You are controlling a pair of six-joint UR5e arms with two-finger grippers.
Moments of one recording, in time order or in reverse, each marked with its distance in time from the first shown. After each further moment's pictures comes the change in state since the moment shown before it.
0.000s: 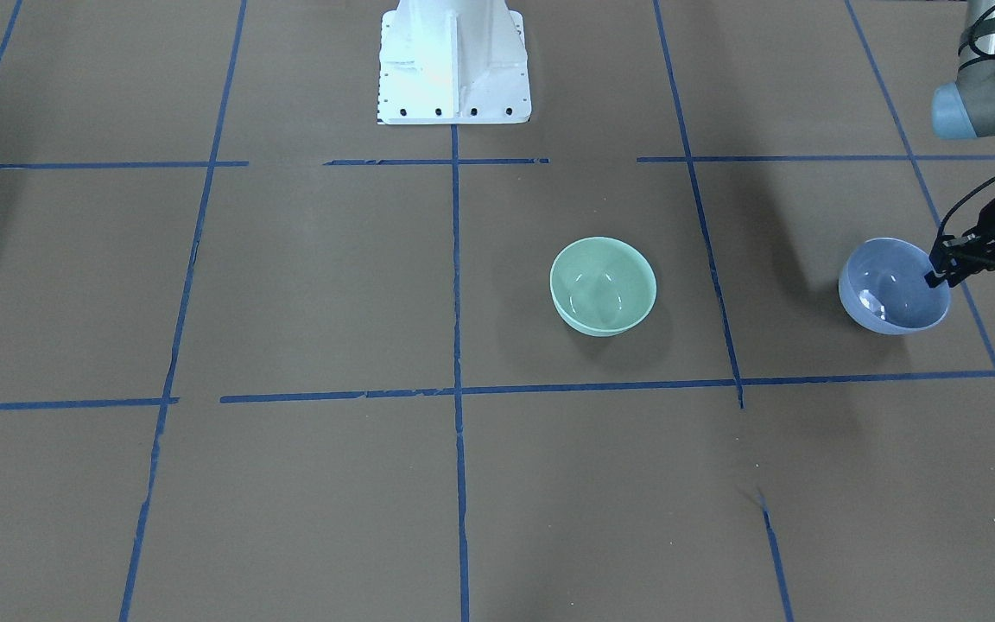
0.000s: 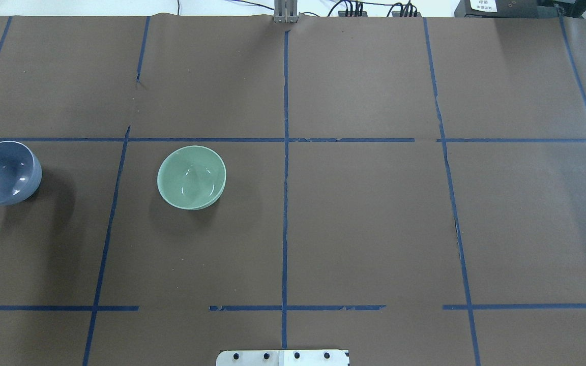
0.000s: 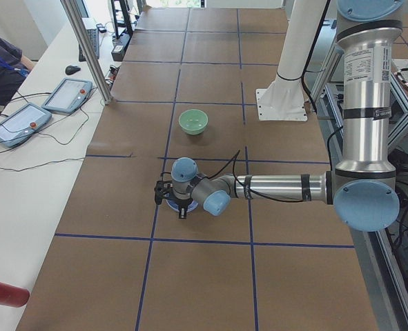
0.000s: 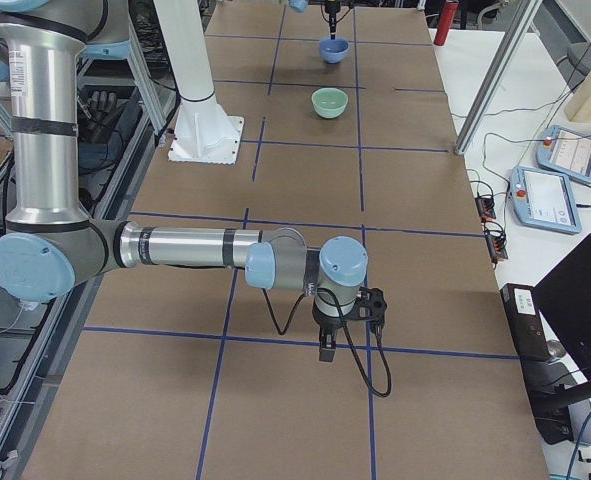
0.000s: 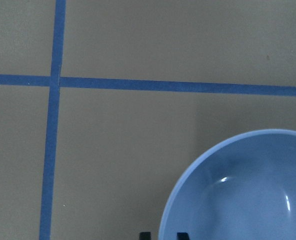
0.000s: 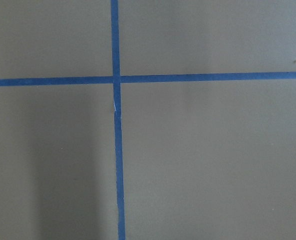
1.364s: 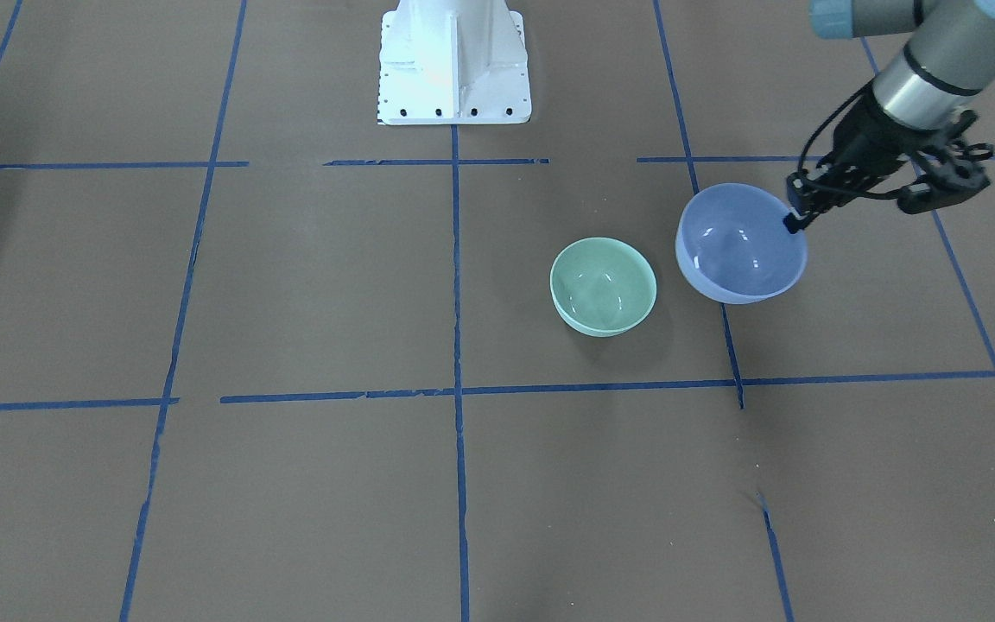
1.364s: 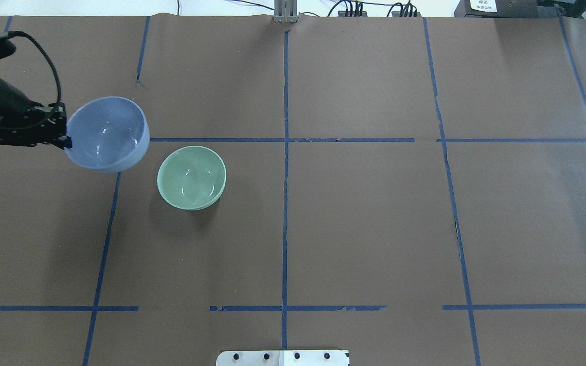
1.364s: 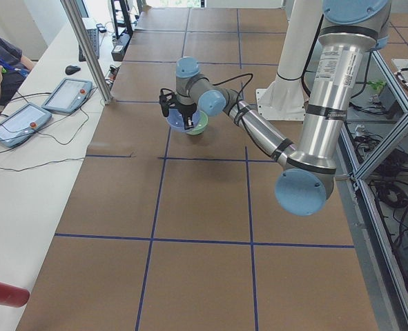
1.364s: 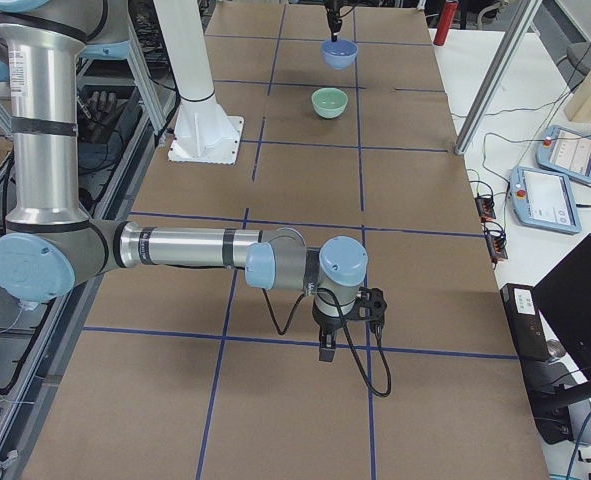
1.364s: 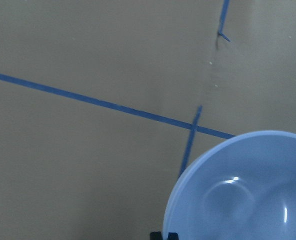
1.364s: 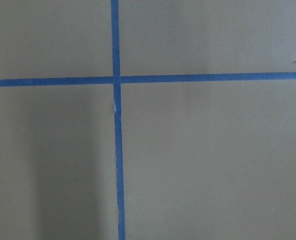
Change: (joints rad) left arm 0.209 -0.309 -0.484 0.595 0.025 -0.552; right arm 0.000 0.001 0.000 0.000 0.000 0.000
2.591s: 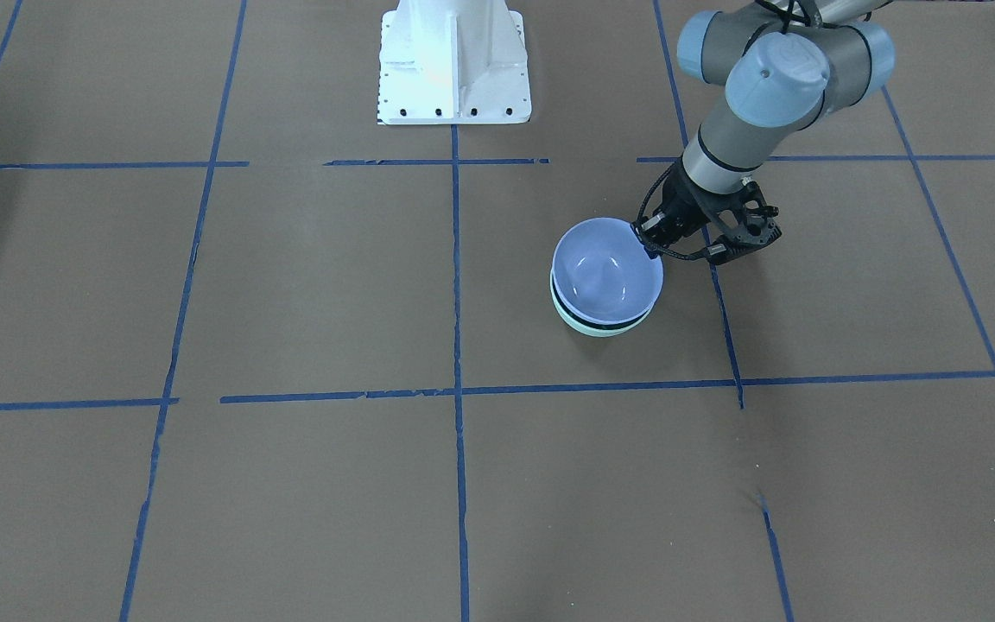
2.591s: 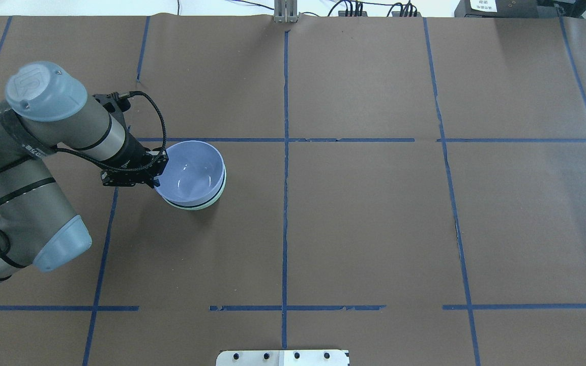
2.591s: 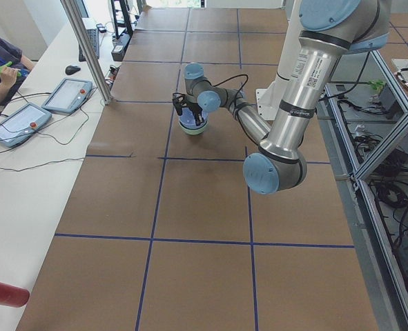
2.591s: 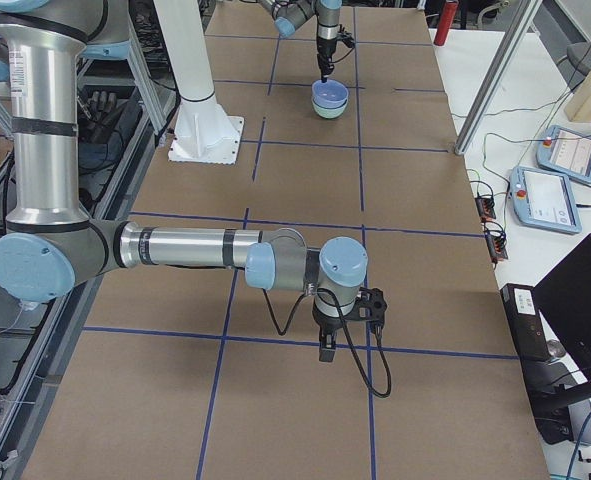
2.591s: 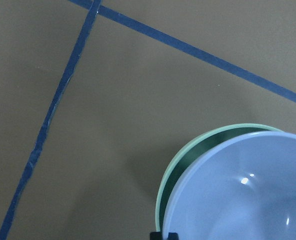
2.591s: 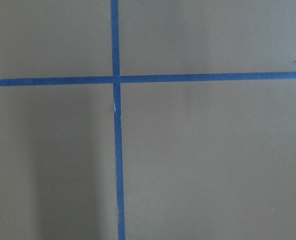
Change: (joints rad) left arm 0.225 -0.136 0.194 -0.076 0.114 -0.222; right arm 0.000 -0.001 0.000 0.000 0.000 -0.001
